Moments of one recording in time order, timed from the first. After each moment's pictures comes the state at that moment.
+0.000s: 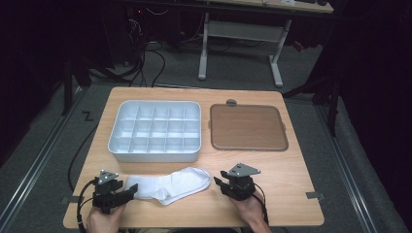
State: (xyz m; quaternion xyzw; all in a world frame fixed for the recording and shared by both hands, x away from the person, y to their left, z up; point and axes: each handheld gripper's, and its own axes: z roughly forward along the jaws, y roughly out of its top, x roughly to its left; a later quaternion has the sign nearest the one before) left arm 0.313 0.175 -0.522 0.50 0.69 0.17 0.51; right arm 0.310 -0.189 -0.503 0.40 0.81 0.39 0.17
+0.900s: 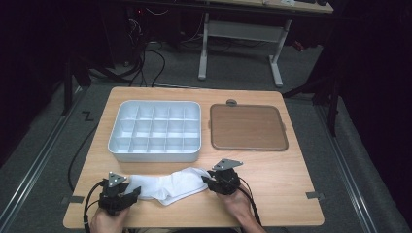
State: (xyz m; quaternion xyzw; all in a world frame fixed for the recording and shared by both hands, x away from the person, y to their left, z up) left arm 0.307 0.159 -0.533 0.54 0.66 0.18 0.49; right arm 0.336 -0.155 -0.519 0.40 0.83 0.37 0.12
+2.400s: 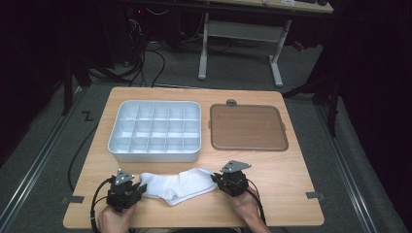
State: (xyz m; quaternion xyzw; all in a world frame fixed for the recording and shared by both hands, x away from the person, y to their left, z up) left arm 0.310 0.140 -0.527 0.55 0.64 0.14 0.51; right arm 0.329 -0.178 -0.517 0.39 0.83 0.37 0.14
